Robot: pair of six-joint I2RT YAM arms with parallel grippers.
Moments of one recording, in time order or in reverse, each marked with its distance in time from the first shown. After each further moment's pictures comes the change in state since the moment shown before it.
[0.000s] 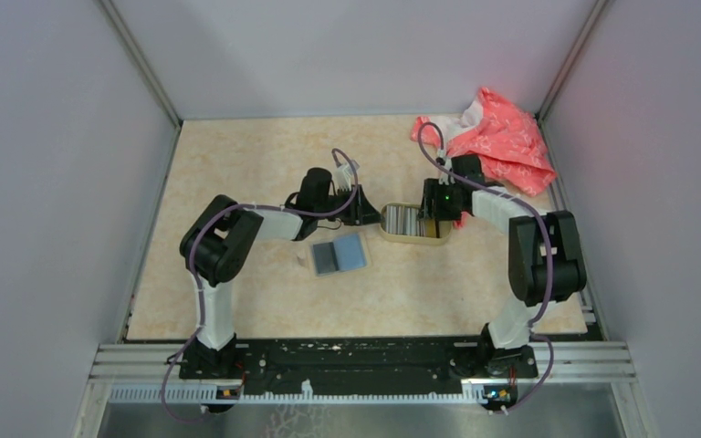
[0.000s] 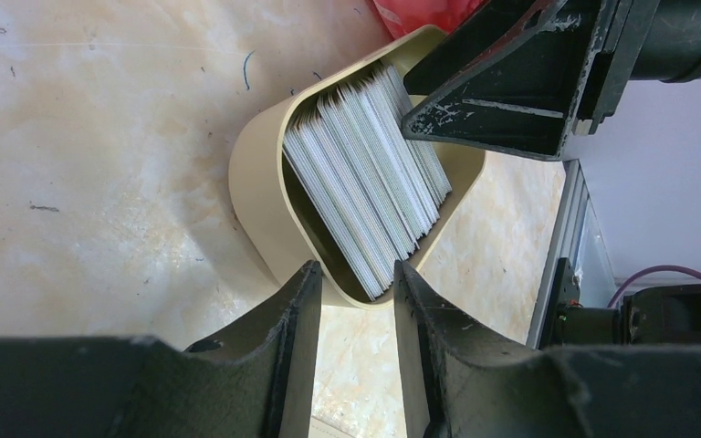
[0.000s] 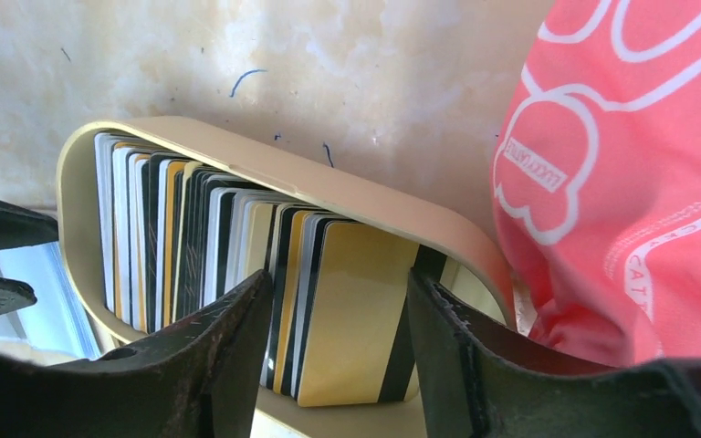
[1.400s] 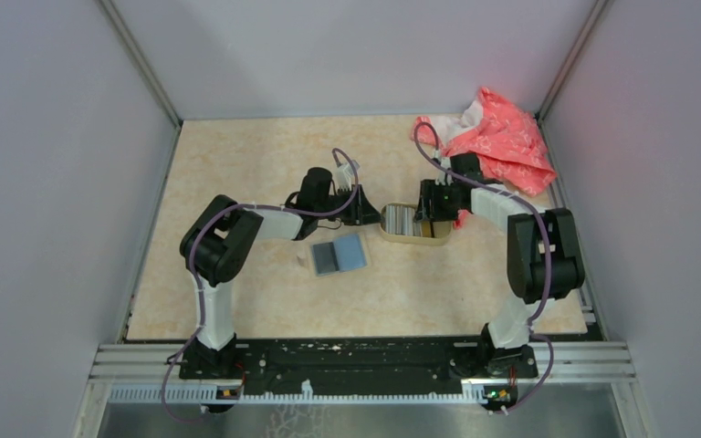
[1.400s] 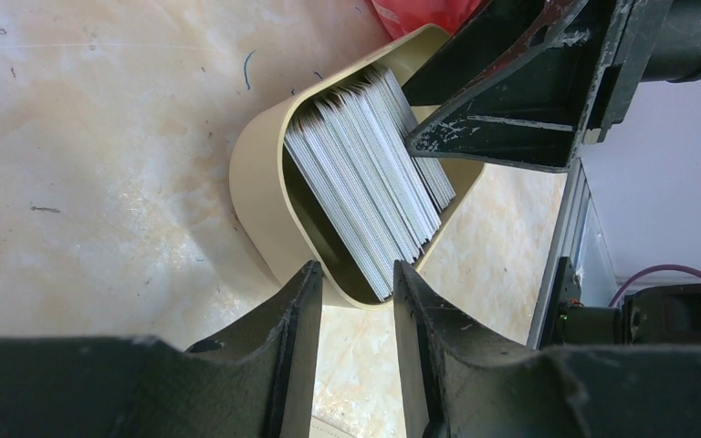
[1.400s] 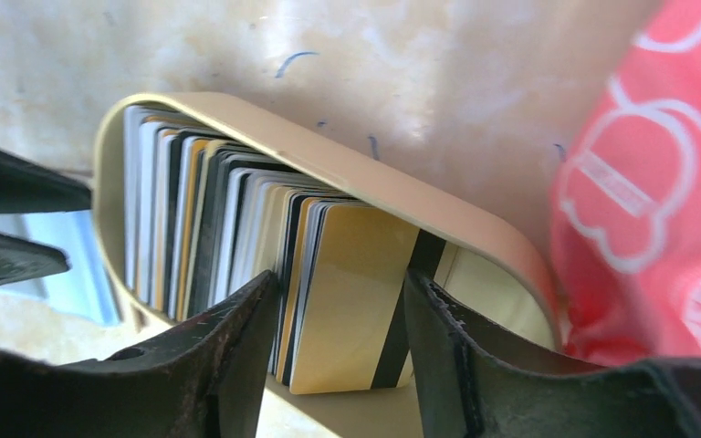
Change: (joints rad) left arm 0.000 0.001 0.009 -0.015 0.002 0.004; right arm 0.012 0.019 0.032 -0.042 -0.052 -0.058
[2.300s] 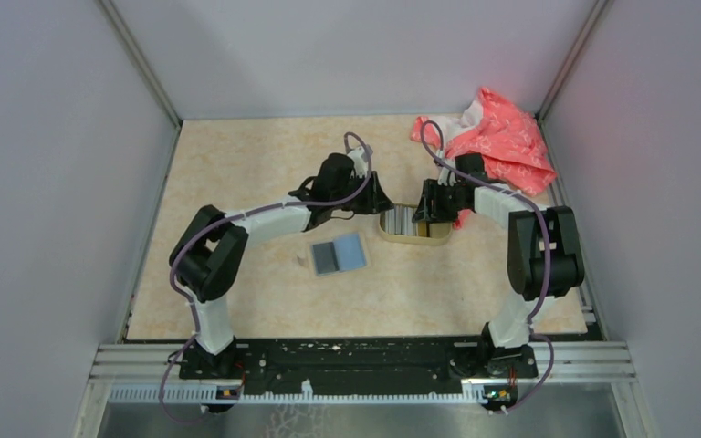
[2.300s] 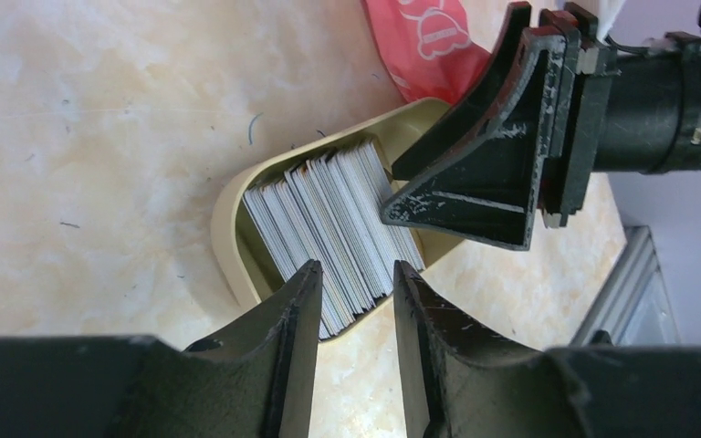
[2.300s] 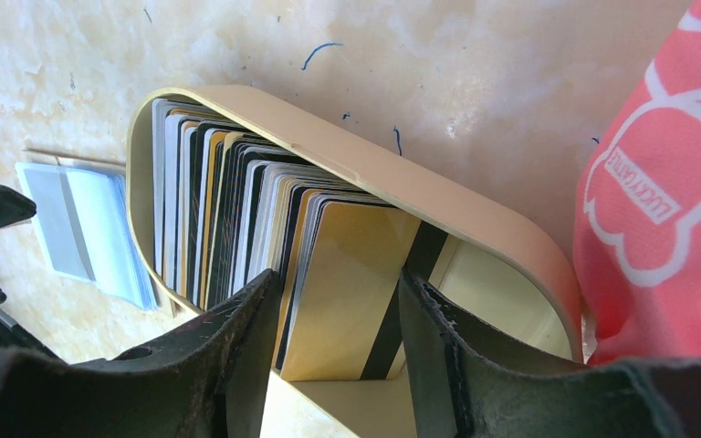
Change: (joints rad) left arm -0.106 -0.127 0.161 -0.356 -0.312 0.043; right arm -0.037 0.018 -0.002 0.009 -0.139 0.037
